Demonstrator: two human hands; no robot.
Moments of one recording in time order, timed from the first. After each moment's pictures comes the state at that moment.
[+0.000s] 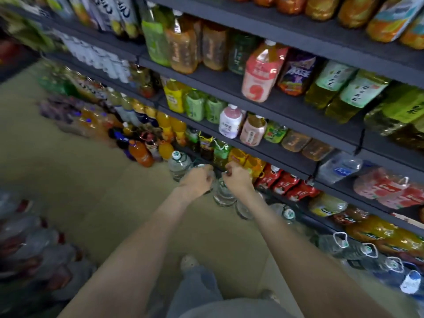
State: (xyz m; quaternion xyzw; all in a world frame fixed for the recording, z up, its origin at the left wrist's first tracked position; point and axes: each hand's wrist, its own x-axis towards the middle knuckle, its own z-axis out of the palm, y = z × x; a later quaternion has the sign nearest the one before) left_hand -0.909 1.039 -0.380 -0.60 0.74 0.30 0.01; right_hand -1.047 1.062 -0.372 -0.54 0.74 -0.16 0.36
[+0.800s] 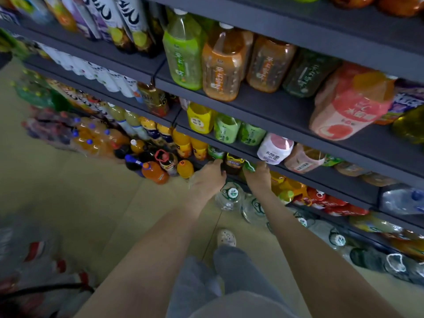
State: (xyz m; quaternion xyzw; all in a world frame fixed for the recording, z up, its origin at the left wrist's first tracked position) left_hand -0.822 0.784 -0.419 -0.60 0.72 0.35 0.02; right_hand -0.960 0.816 -0.443 -0.33 0.84 -0.21 0.38
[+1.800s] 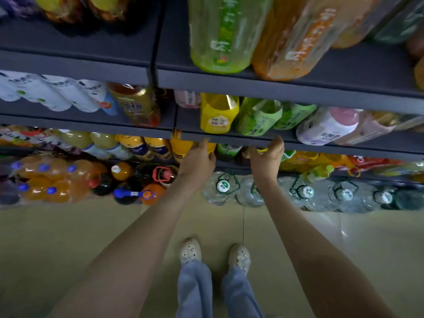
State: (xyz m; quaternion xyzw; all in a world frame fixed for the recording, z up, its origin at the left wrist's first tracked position) left_hand -0.703 0.594 -0.553 -0.47 0.82 0.34 0.00; right_hand -0.838 0.685 -0.565 -0.16 0.88 -0.42 0.18
